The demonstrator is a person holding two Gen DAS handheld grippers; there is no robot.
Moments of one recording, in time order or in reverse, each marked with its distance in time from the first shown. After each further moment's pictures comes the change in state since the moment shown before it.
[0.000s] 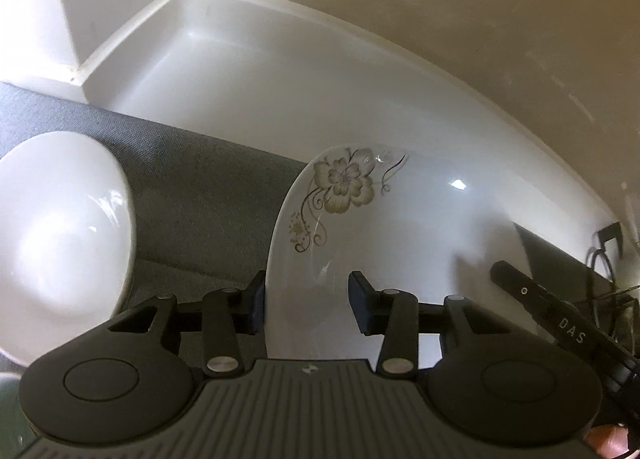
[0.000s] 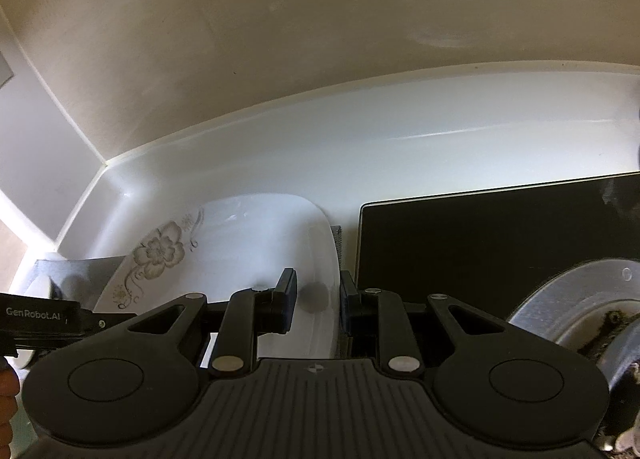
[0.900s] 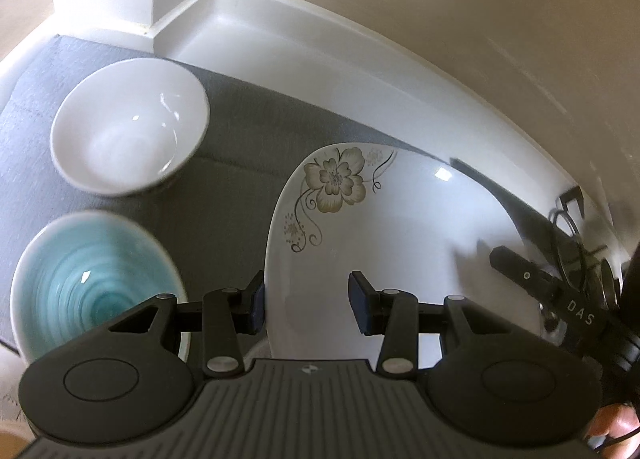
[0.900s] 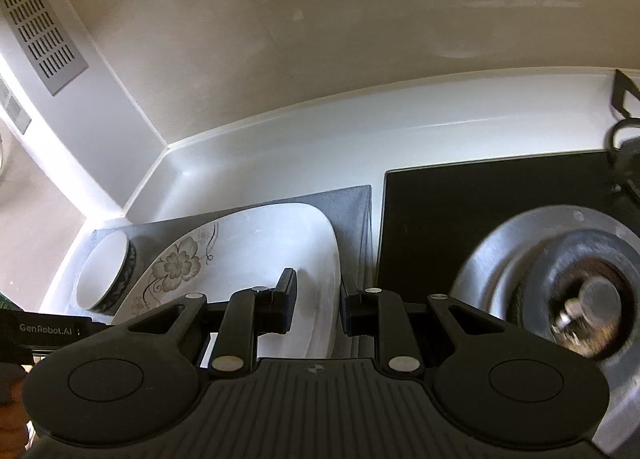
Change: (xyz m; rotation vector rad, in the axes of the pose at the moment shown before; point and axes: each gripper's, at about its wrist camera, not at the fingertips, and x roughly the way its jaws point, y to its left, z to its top) left arm -0.035 0.011 -0.032 0.004 -0.013 -0.047; right arm -0.091 0.015 -0.043 -0.018 -0.013 0.061
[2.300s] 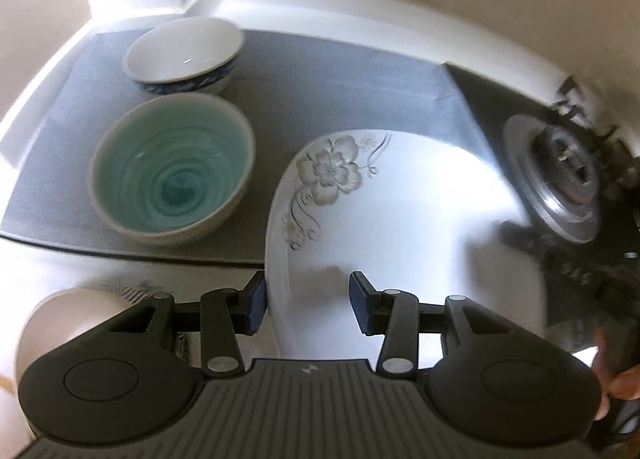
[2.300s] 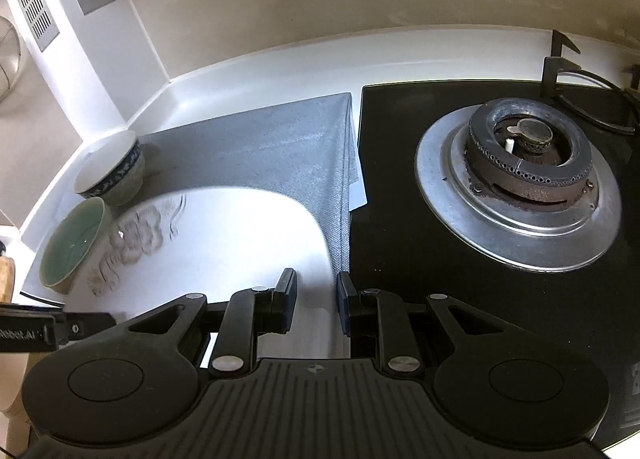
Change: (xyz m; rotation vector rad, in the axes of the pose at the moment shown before) left arm -0.045 0.008 -0.127 0.218 -0.034 0.133; right arm -0.051 0.026 -0.120 -0.056 0.005 -0.120
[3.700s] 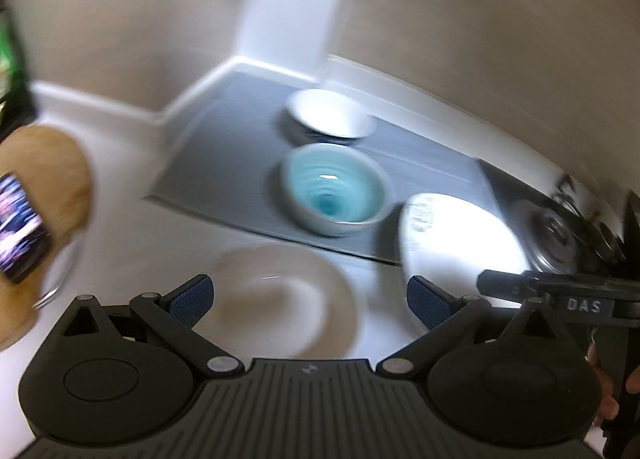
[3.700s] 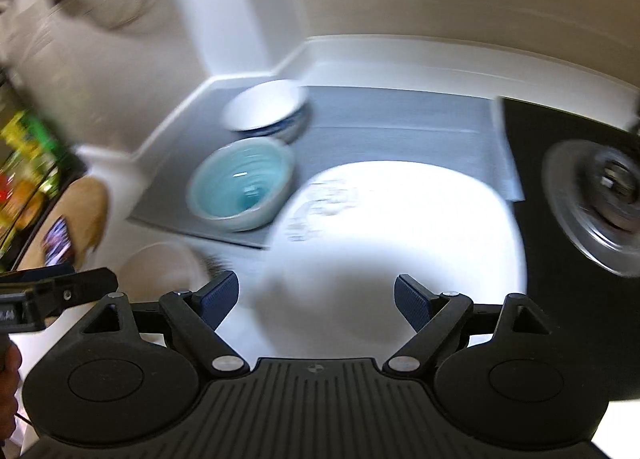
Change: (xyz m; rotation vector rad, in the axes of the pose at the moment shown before) left arm -0.128 0.121 -0.082 -0.219 -0.236 0.001; right arm -0.063 0.139 -0.009 -0.214 0.138 0.159
